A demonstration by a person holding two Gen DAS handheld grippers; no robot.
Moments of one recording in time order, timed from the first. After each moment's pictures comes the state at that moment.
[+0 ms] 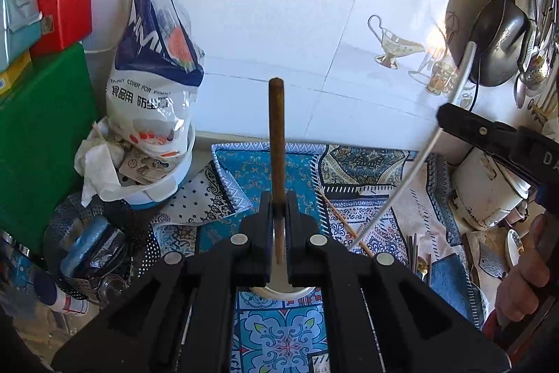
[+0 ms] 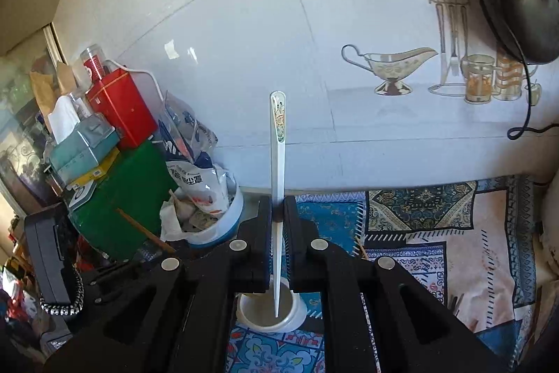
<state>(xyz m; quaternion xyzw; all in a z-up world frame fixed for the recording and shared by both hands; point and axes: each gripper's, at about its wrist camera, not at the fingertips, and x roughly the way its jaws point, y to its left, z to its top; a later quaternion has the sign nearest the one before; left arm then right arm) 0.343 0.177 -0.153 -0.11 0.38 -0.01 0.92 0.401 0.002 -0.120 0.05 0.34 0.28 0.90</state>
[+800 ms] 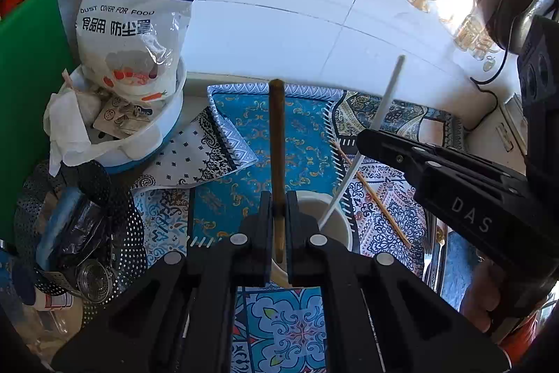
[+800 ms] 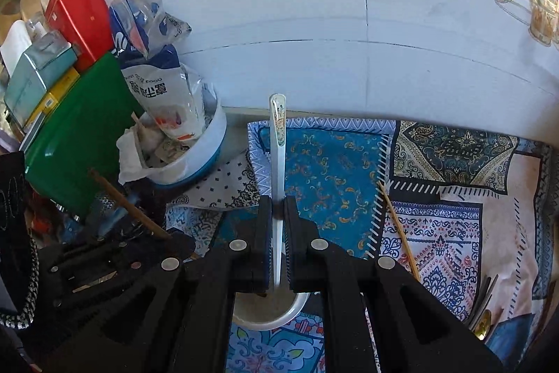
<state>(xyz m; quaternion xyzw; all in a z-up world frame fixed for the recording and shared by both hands) 0.375 0.190 -0.218 -0.12 0.46 -0.02 0.88 0.435 0.053 -0.210 -0.01 0.46 0.27 0.84</state>
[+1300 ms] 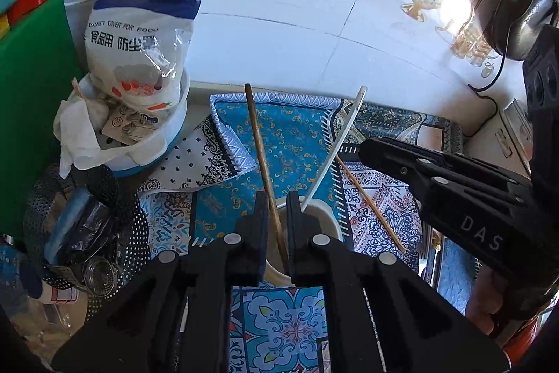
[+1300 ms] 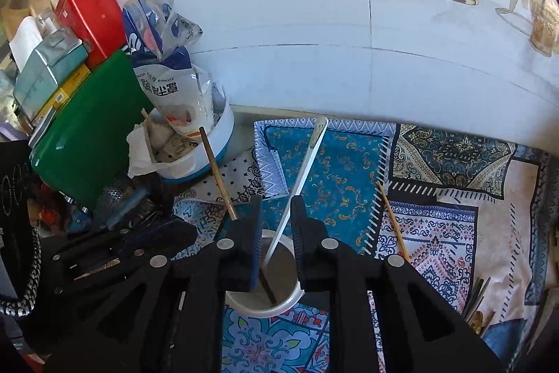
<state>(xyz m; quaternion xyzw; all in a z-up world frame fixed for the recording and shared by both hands) 0.366 0.183 -0.197 -0.11 0.45 -0.01 0.89 0.424 0.043 -0.188 -0.02 0.45 0.29 0.85</state>
